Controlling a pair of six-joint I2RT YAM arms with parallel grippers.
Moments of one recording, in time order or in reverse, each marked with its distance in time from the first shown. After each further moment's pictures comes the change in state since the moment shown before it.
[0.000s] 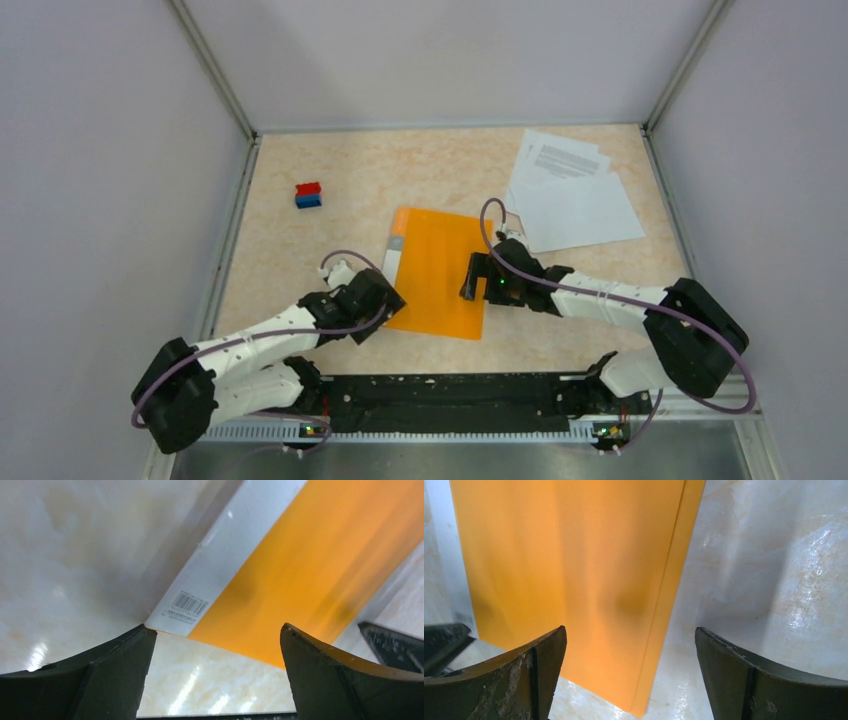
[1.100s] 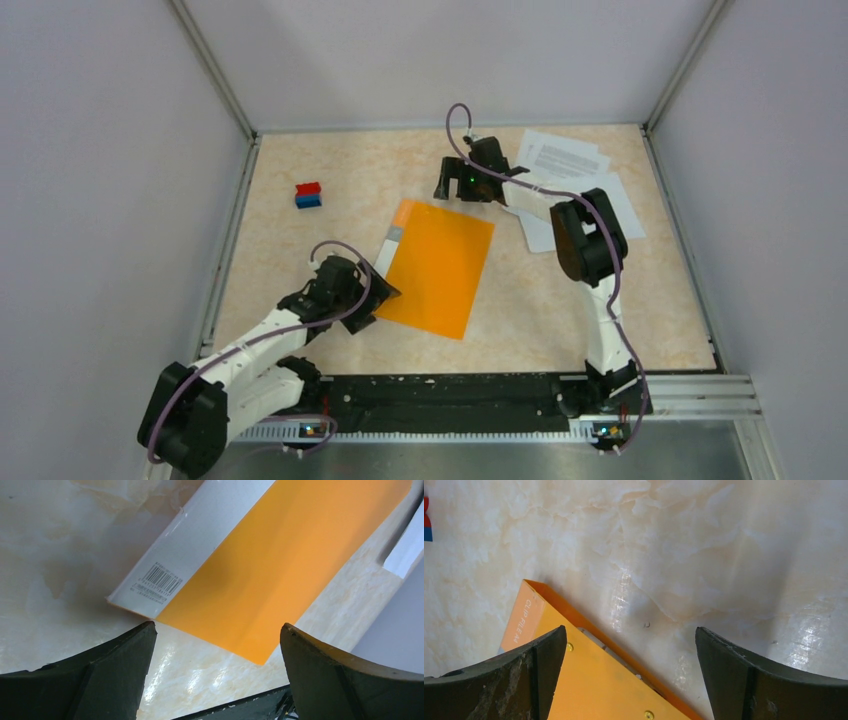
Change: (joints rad) left arm 0.386 -0.072 -0.087 0.168 0.361 0.274; right arm -0.313 0.840 1.019 -0.025 -0.251 -0.361
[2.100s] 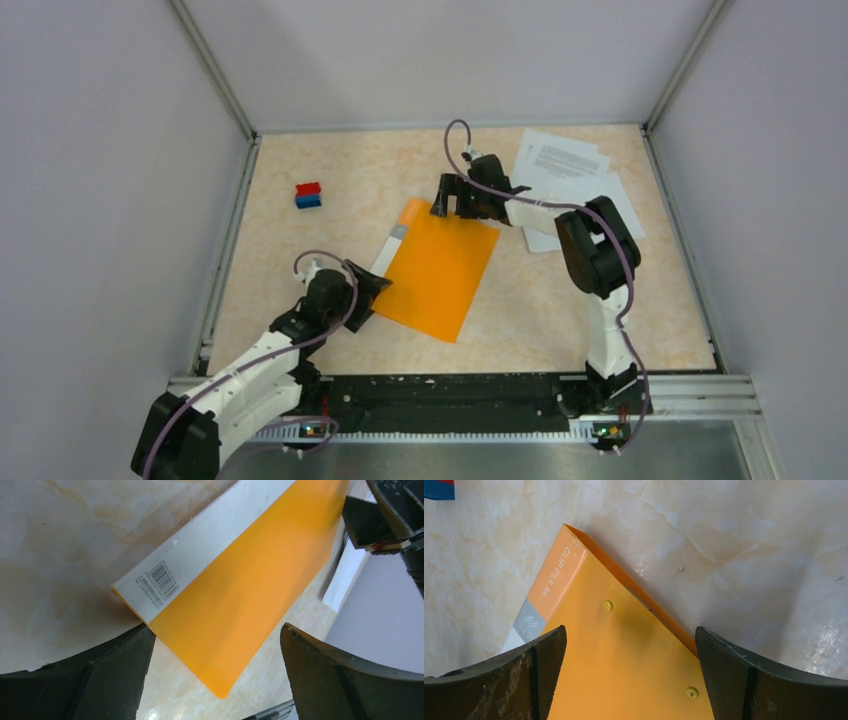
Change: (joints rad) left arm 0.000 -0.140 -0.134 0.184 -0.104 -0.141; right arm 0.053 -0.119 -0.237 0.145 -0.045 0.043
